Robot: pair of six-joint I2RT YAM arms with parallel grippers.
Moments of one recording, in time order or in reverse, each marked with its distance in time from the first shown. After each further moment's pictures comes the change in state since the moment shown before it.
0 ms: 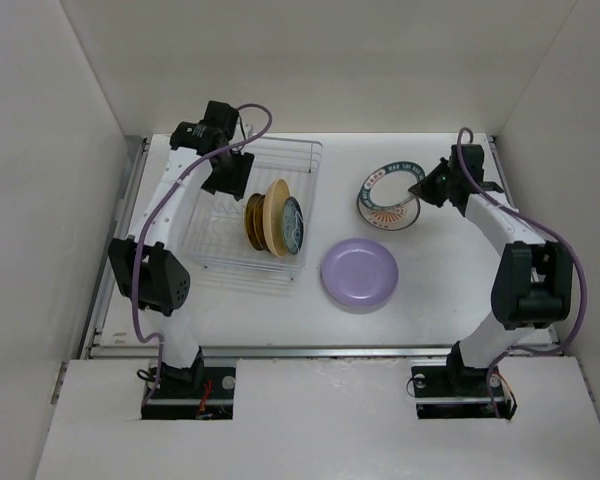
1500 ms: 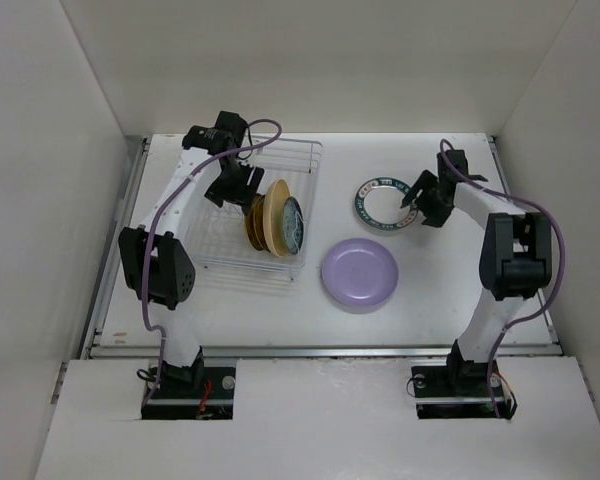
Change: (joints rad) left arm -0.014 0.085 -0.046 -0.046 0.075 0.039; right arm -0.011 0.299 0.130 -0.219 0.103 -0.122
